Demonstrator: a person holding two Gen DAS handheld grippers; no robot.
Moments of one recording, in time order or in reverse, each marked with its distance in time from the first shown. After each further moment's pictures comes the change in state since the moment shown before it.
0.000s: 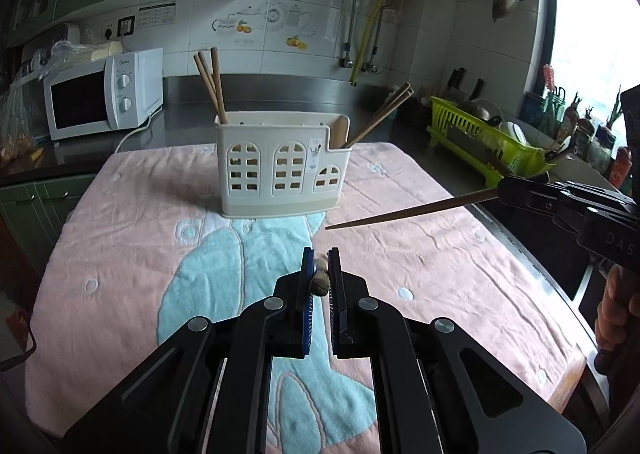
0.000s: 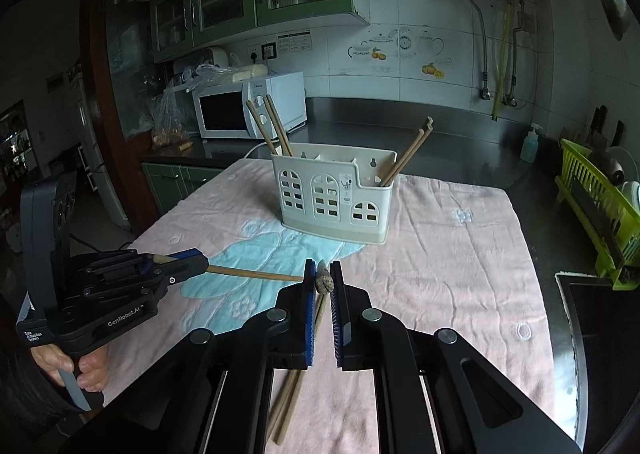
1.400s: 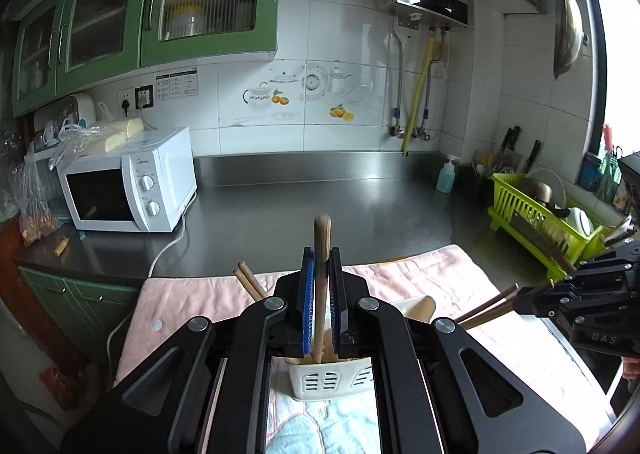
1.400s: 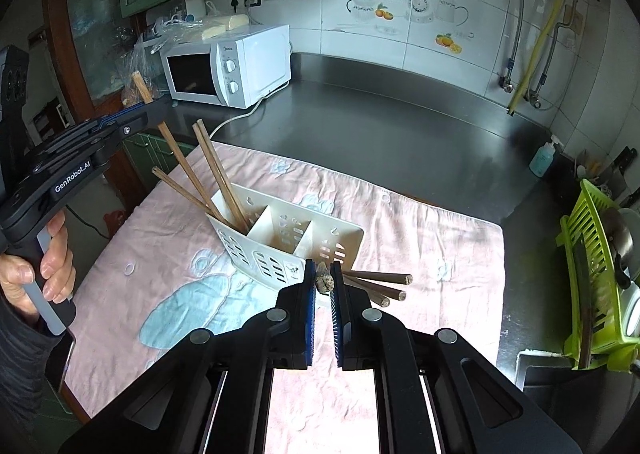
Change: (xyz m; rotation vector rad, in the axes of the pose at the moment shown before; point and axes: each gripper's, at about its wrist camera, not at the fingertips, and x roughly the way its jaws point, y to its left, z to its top) left arm 0.065 0.050 0.219 0.023 -0.126 0.149; right arm 0.121 -0.056 0.163 -0.051 0.299 -0.033
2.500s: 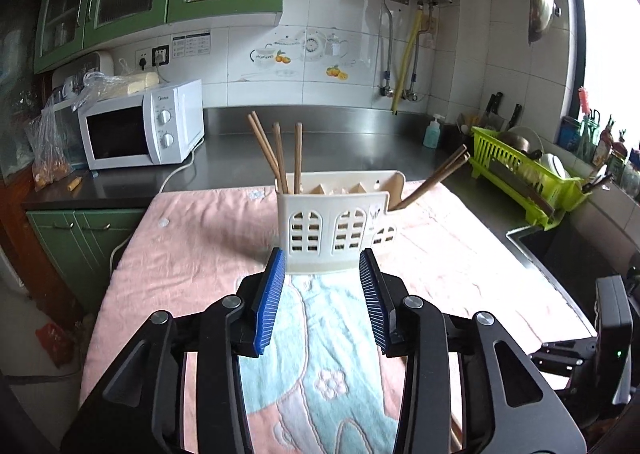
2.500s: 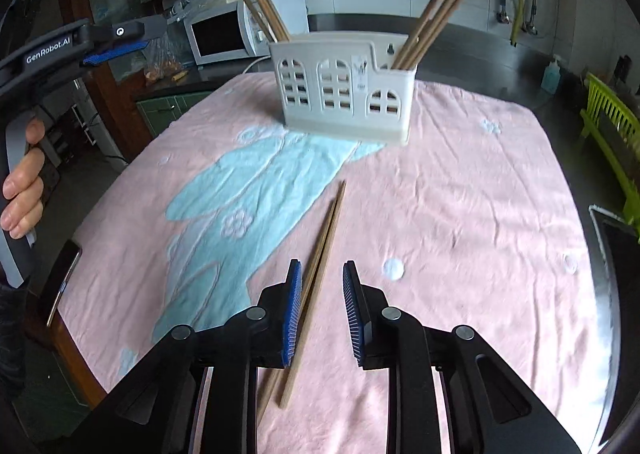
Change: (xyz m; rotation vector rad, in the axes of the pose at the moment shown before) left arm -0.101 -0.015 -0.156 -0.029 0.073 -0.002; right arm 0.023 0.078 -0.257 0.123 0.011 0.106
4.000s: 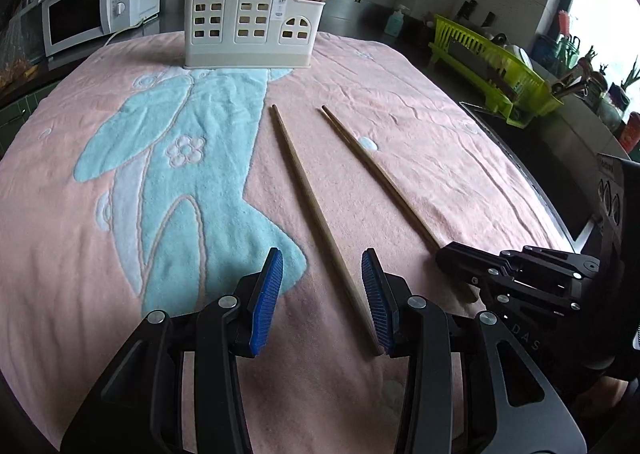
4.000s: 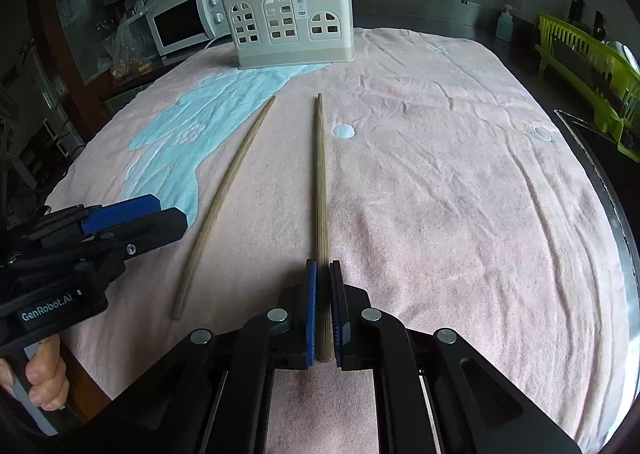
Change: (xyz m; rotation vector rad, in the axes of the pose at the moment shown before) left arm 0.024 -0.095 -0.185 -0.070 0.336 -0.134; right arm -0.004 -0.030 -0.095 0.083 -0.003 -0.105
